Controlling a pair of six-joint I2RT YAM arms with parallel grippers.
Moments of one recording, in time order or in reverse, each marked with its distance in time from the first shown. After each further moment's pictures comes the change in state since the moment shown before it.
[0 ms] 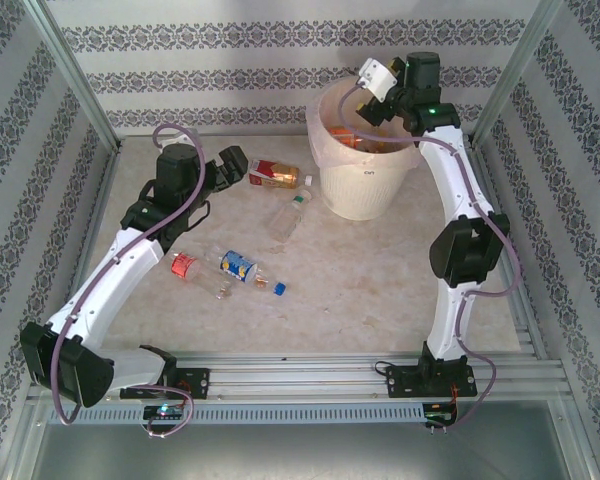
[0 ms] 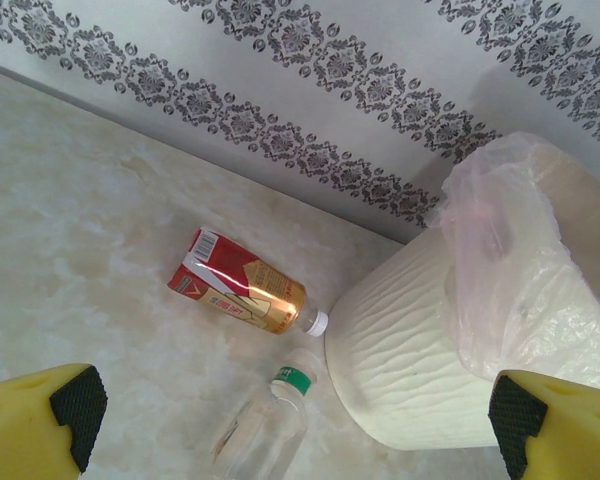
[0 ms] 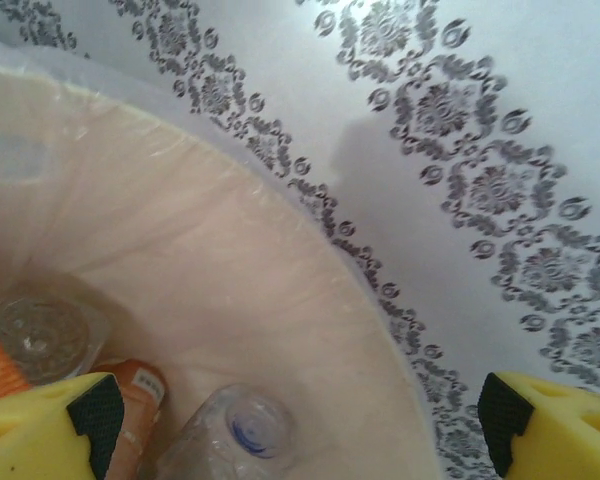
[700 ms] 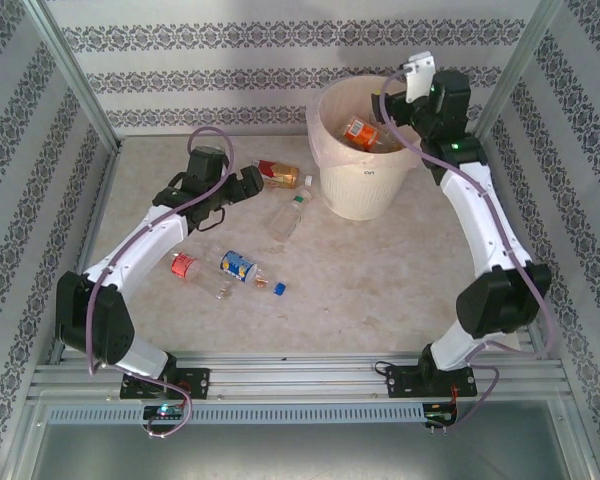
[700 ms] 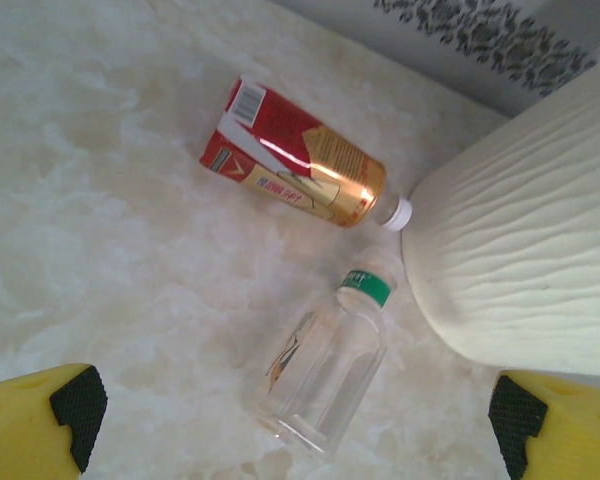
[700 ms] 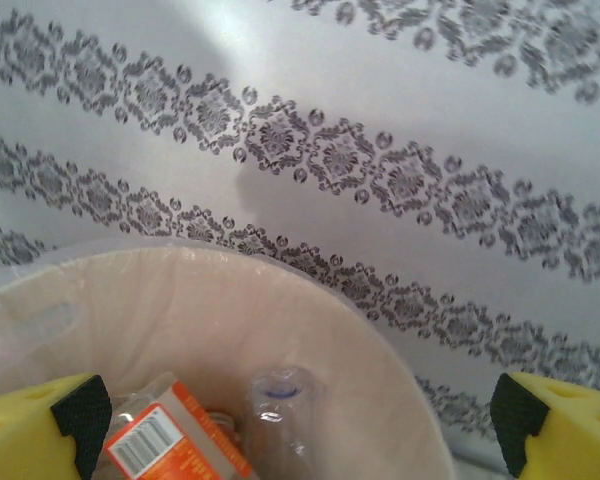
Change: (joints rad) left arm 0.013 0.246 0.019 -0.069 0.119 0.036; right arm 0.009 -0.451 -0.510 0.258 0.179 0.684
